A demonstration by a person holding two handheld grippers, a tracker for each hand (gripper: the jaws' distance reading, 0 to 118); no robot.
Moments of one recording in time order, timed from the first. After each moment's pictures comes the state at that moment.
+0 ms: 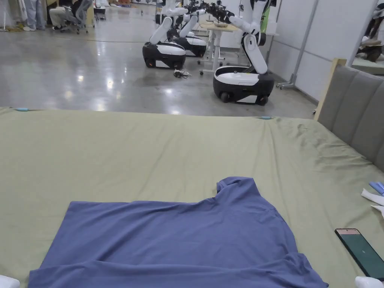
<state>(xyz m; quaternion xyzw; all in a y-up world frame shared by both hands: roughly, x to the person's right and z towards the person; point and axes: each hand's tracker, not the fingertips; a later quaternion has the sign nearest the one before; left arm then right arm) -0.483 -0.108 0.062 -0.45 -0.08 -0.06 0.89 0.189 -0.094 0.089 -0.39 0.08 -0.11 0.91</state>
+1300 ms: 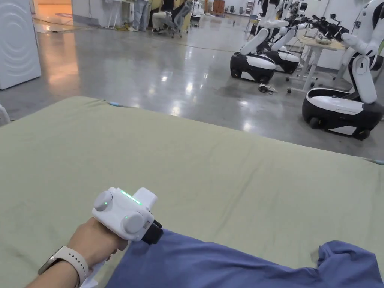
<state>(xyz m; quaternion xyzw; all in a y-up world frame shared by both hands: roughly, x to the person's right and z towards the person) -0.479 -0.122 -0.266 -0.45 -0.03 -0.12 0.88 0.071 -0.019 0.087 -0.26 0.14 -0.10 0.95</state>
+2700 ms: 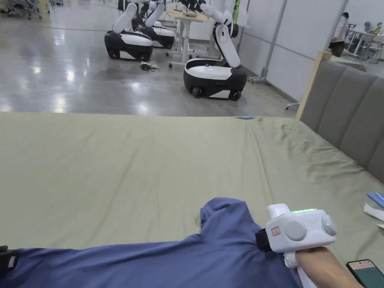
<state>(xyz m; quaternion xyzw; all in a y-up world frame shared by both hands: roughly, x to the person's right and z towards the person) -0.451 -0.072 -0.213 -0.42 -0.11 0.03 0.90 0.134 -0.095 -0.251 -0.50 -0.02 0.03 0.87</state>
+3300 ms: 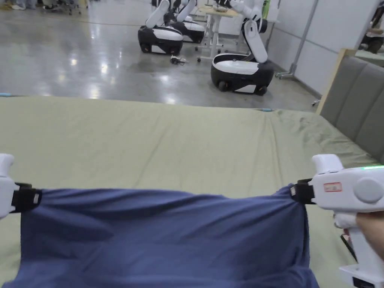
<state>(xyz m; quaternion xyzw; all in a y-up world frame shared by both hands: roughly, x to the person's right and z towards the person) -0.493 0.014 -0.108 -0.38 -0.08 0.05 0.92 0.149 0.053 -0.112 -0.37 0.06 0.03 0.93</state>
